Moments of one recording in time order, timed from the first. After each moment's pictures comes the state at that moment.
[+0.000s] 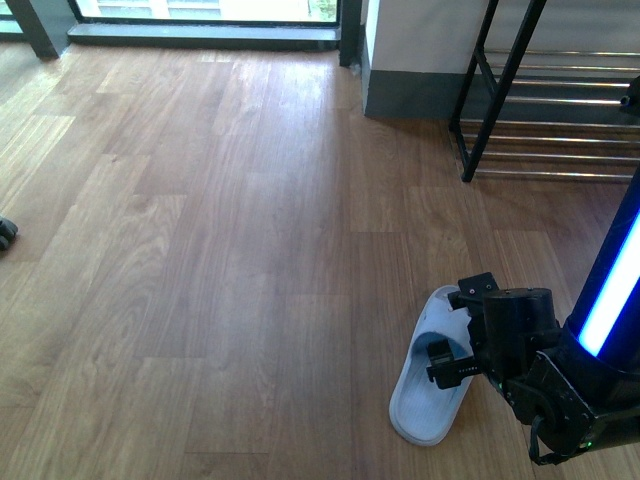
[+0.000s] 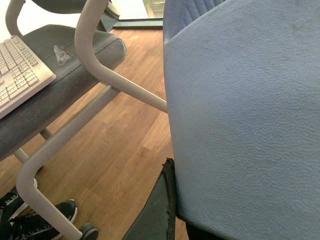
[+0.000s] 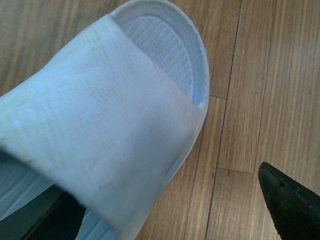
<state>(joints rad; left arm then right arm) -0.42 0.58 0.44 -0.34 -0.87 -0.13 0.20 2.95 1.14 0.97 0.31 -0.16</state>
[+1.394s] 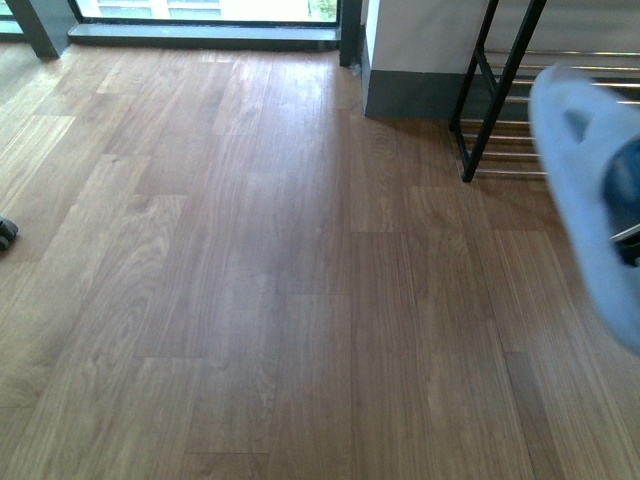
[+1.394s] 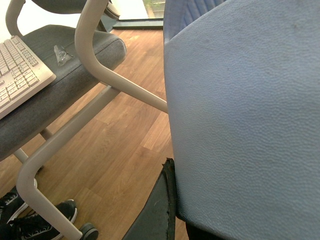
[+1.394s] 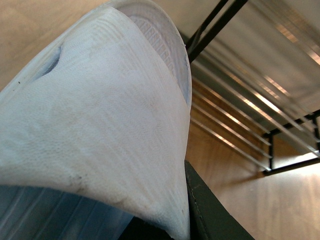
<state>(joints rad) -0.42 0.58 0.44 -0.34 -0.87 -0.13 0.01 1.41 0.37 0.78 -0.04 -0.56</state>
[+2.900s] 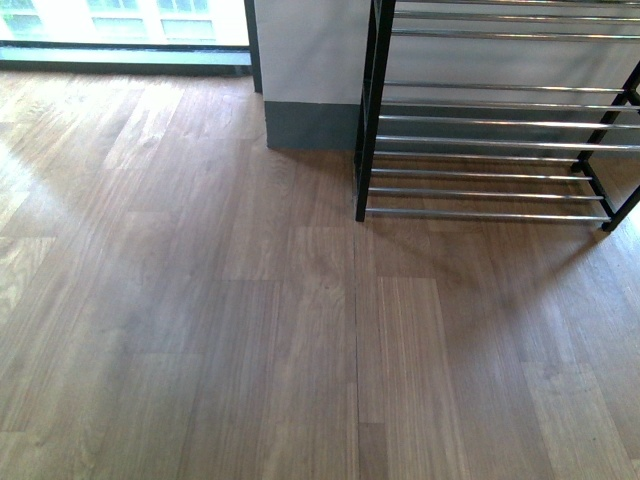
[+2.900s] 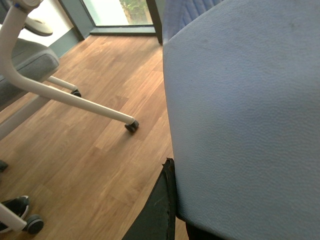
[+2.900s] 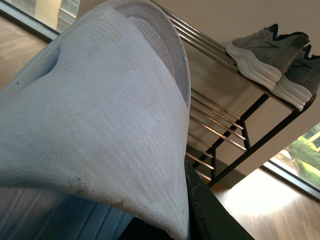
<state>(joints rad) -0.42 0.58 0.44 -0.34 -0.87 -0.13 -0.03 0.44 0.24 0.15 -0.14 -0.52</state>
